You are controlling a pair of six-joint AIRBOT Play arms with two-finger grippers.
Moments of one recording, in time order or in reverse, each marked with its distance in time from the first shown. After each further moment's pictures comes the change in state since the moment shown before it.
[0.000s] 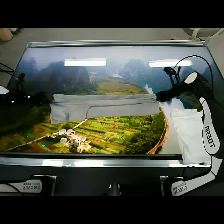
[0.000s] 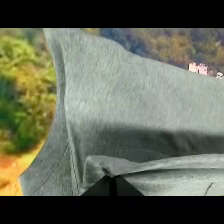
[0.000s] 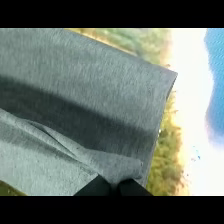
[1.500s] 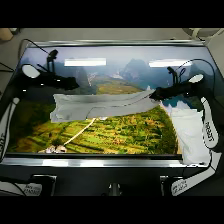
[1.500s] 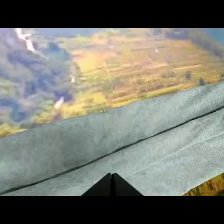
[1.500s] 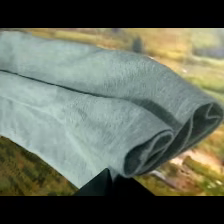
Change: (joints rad) left arm -0.430 -0.092 0.277 -0.014 0.082 -0.045; right arm -0.060 -0.034 0.031 0.400 0.169 -0.013
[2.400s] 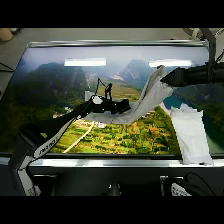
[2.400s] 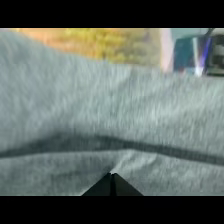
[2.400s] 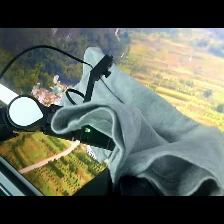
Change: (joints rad) left arm -0.478 -0.348 0.004 -0.577 0.380 -0.082; right arm 0.005 0.523 0.000 0.018 0.150 0.158
